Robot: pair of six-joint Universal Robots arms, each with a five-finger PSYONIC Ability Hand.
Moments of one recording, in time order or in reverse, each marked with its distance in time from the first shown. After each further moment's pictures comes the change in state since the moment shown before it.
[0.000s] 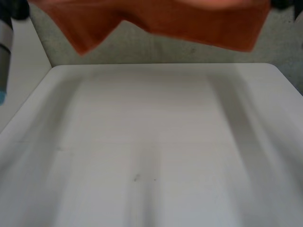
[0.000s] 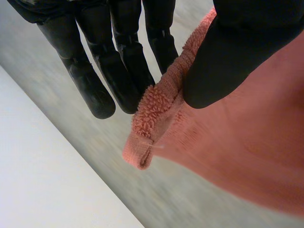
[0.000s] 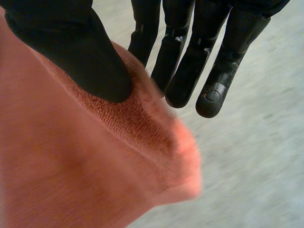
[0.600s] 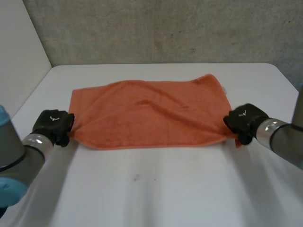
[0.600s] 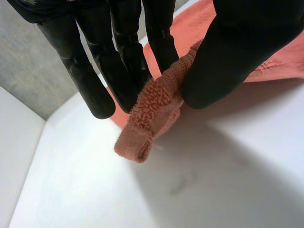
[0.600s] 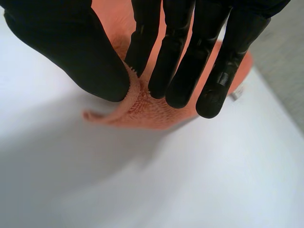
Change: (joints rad) left arm 0.003 -0.036 -0.608 -0.173 0.004 0.022; right arm -0.017 0.189 0.329 0.486 -0.029 -0.306; left_hand 0.000 0.001 0.001 0.000 0.000; right_hand 0.000 0.000 0.001 0.000 0.000
